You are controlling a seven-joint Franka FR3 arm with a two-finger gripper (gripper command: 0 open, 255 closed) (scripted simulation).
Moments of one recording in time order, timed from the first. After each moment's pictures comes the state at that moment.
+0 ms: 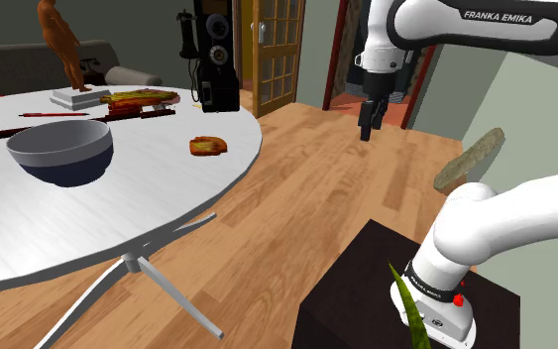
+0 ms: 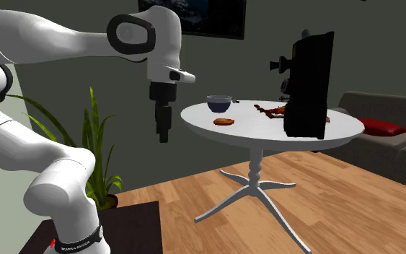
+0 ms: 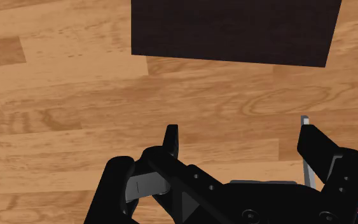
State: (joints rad) arm -0.02 -0.78 -0.02 -2.31 -0.07 1.44 -0.12
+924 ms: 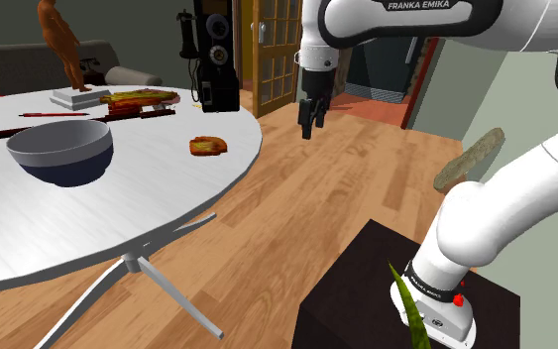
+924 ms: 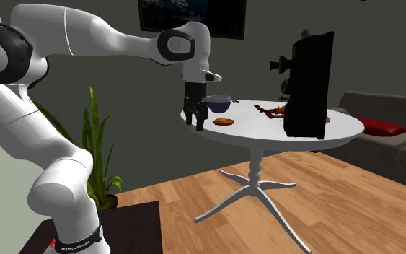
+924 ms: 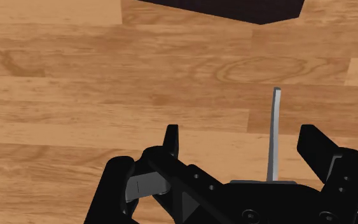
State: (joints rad) arm 0.07 -0.42 0.09 -2.08 0.02 1.59 -0.07
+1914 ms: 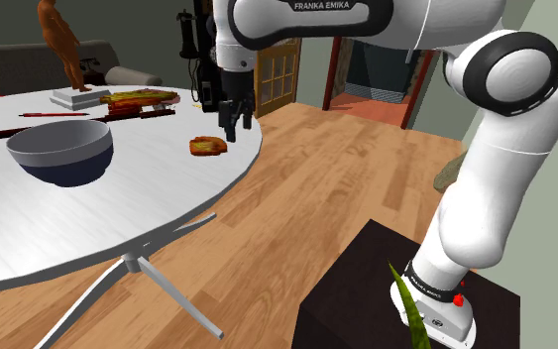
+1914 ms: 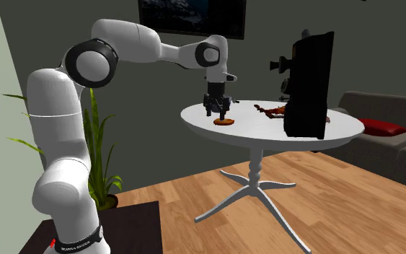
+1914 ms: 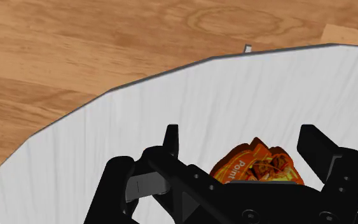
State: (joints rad) arm 0.16 0.07 0.23 -1.59 -0.01 1.65 0.01
